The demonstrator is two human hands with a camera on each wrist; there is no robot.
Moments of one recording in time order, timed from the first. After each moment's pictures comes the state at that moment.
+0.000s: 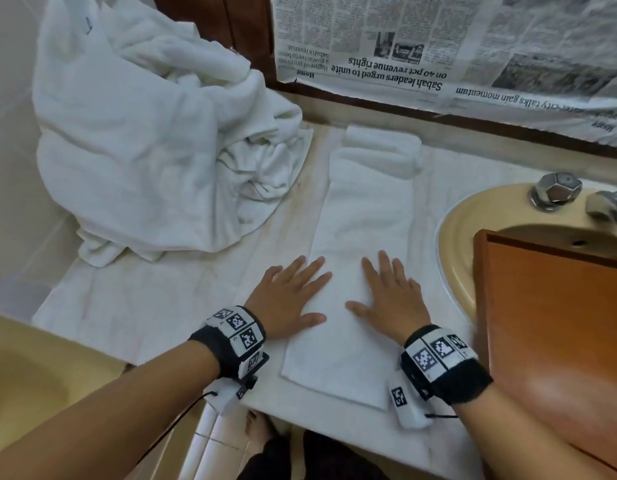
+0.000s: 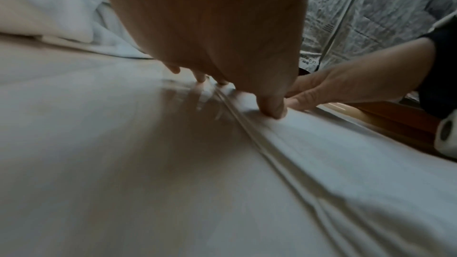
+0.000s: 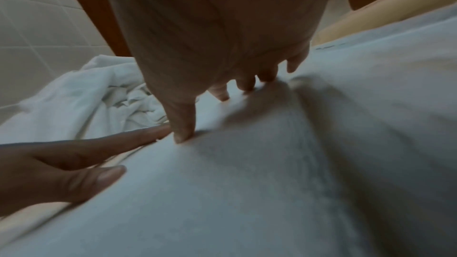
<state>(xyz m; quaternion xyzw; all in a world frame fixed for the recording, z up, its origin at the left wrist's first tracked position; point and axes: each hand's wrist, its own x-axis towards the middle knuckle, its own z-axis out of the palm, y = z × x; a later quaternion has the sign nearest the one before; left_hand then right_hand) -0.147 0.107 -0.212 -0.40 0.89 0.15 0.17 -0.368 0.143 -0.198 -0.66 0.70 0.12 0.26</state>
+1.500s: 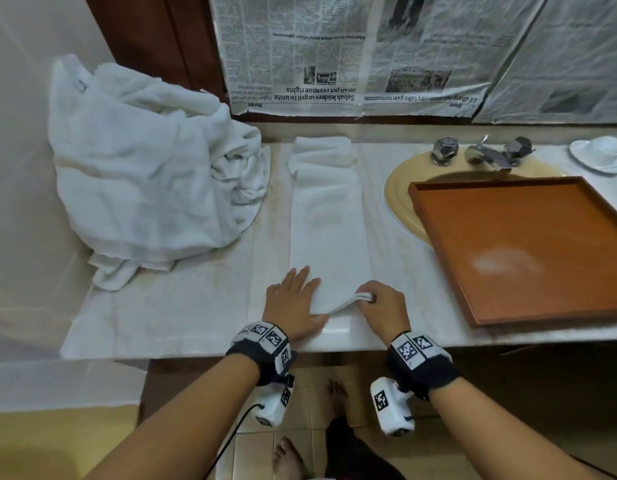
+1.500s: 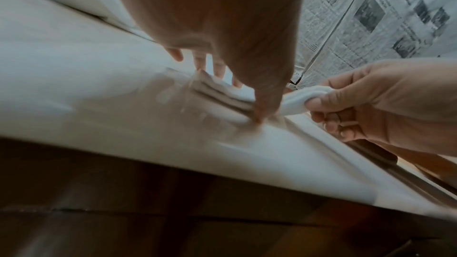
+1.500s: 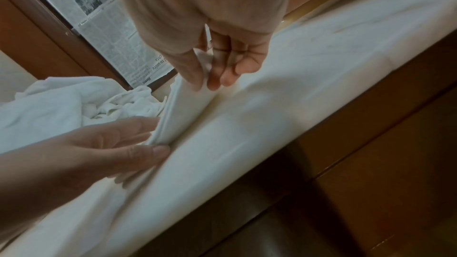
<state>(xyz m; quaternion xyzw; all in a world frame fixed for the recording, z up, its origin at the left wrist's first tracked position) -0.104 0.189 -0.206 -0.40 0.90 0.17 0.07 -0.271 0.283 -0.180 -0.41 0.83 -0.27 0.26</state>
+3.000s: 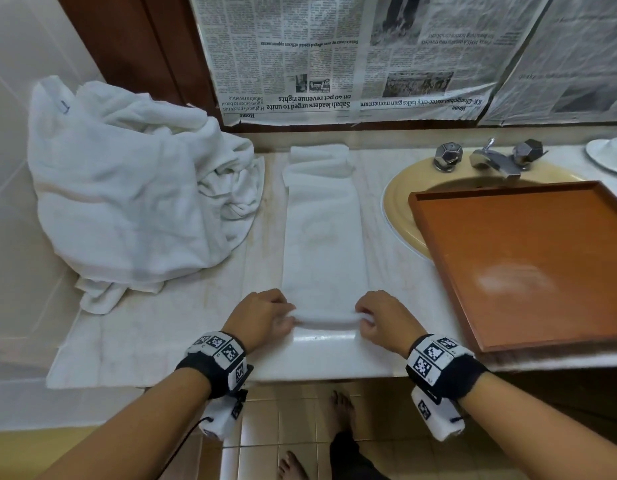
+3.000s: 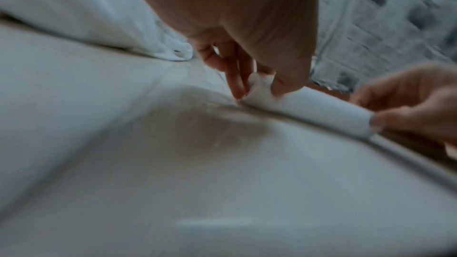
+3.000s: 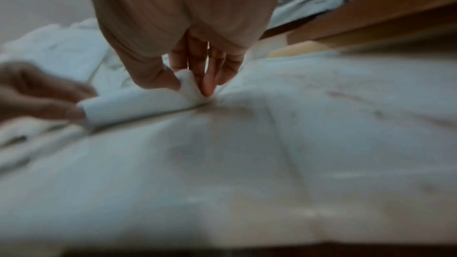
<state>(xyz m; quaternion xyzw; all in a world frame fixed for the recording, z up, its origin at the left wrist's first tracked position) -0.078 0.147 -0.205 -0.31 0.92 0.20 -0.11 -0.324 0.269 -0.187 -0.65 0.72 -0.13 0.23</state>
